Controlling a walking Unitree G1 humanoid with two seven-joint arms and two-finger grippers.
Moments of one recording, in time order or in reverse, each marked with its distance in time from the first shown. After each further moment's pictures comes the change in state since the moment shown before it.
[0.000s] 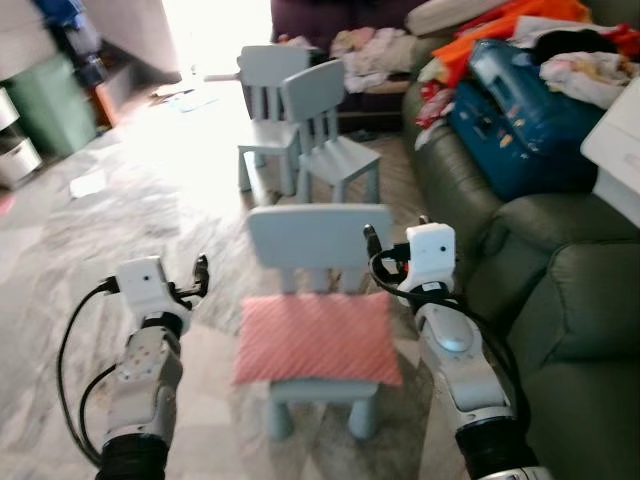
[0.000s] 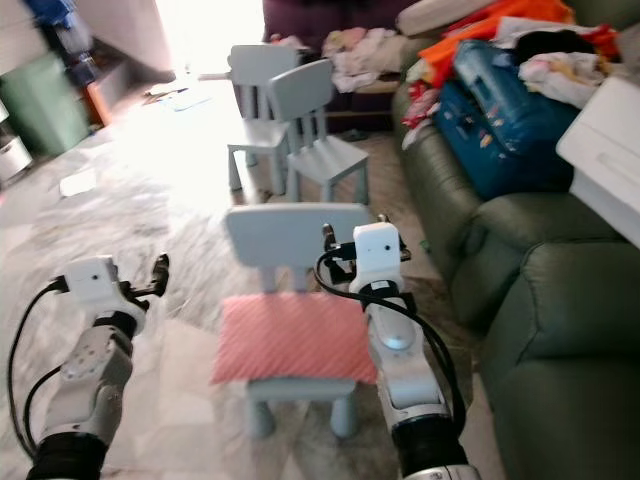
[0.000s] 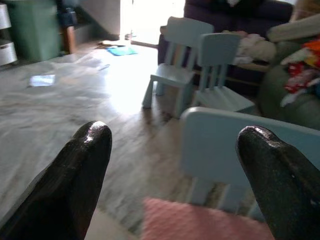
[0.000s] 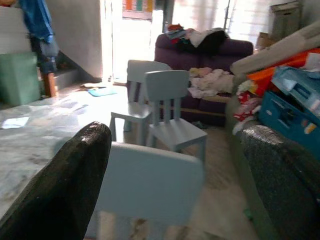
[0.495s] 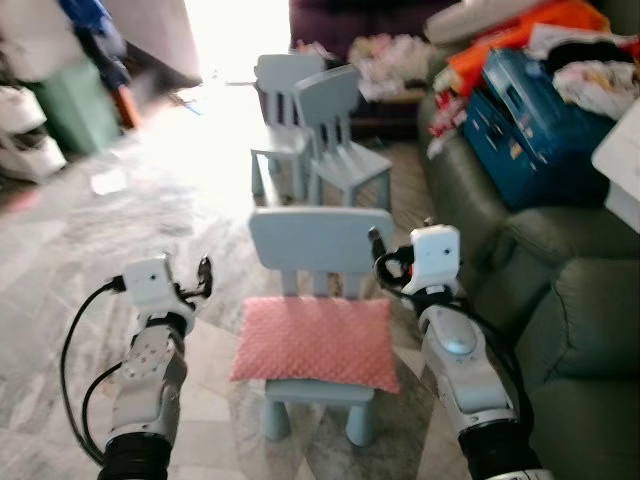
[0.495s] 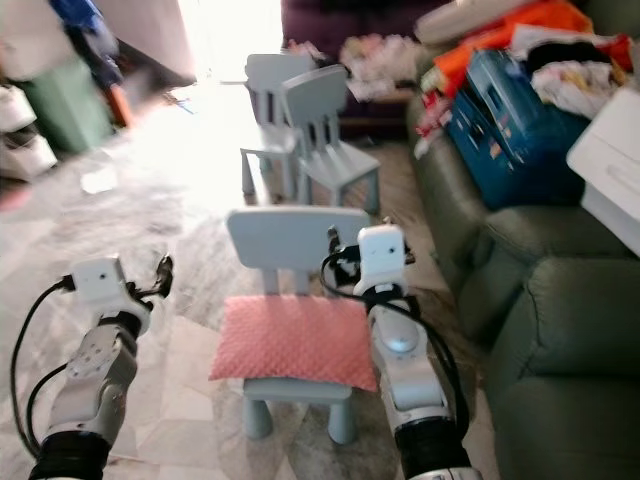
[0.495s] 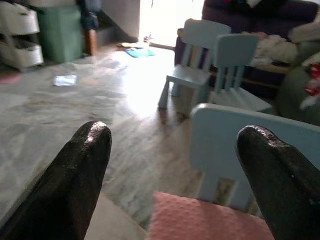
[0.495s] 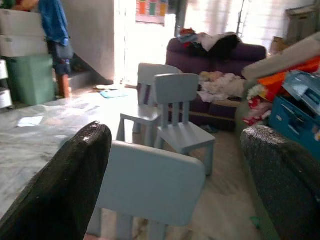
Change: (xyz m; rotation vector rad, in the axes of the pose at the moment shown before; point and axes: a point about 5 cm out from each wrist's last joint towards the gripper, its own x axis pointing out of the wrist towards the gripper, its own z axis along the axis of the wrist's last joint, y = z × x) left arm 0.000 0.003 -0.003 0.025 0.025 0.036; right arm -0.003 -0.001 -0.004 -0.002 0.014 -0.001
